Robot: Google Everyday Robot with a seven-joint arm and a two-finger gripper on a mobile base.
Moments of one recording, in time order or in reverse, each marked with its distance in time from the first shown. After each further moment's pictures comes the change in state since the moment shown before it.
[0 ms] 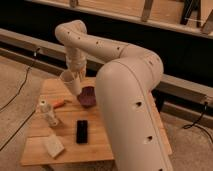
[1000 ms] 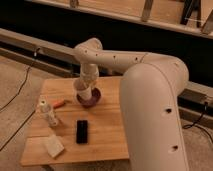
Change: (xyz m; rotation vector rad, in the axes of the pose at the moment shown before) arm 0.004 -0.050 0.061 0.023 -0.132 0.094
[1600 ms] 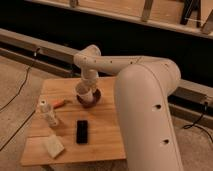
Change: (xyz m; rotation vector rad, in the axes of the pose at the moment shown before) arm -0.006 -0.011 0.038 0.051 -0.006 0.005
